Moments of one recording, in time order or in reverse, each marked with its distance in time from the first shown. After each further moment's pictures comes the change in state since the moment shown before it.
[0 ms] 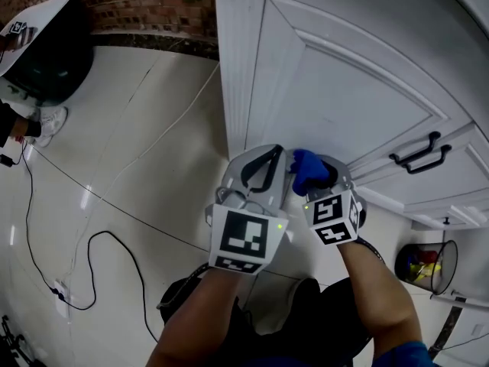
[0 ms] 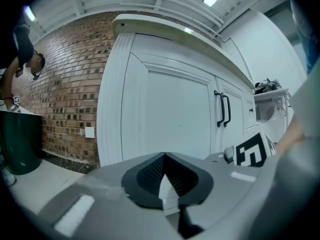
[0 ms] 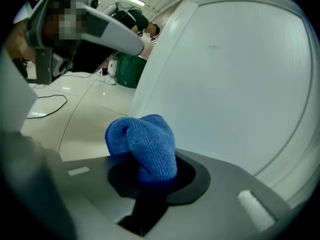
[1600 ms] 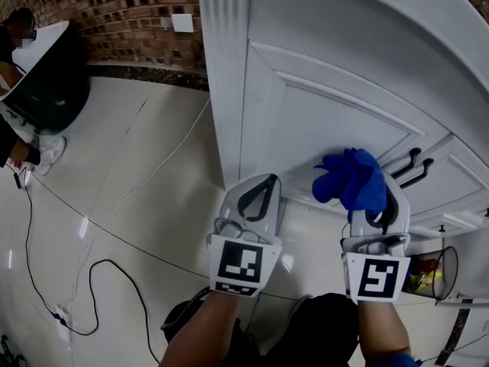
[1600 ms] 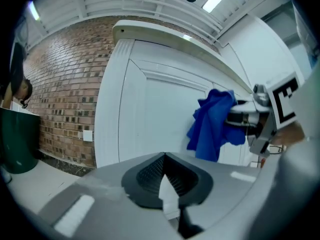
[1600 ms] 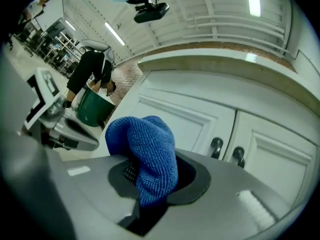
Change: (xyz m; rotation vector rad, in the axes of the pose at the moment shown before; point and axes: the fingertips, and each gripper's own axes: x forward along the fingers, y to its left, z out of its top) left arm -0.003 -0.005 0.012 -0.001 -0.056 -0.016; right arm -0.174 -0.099 0.114 0.143 -0.531 -0.471
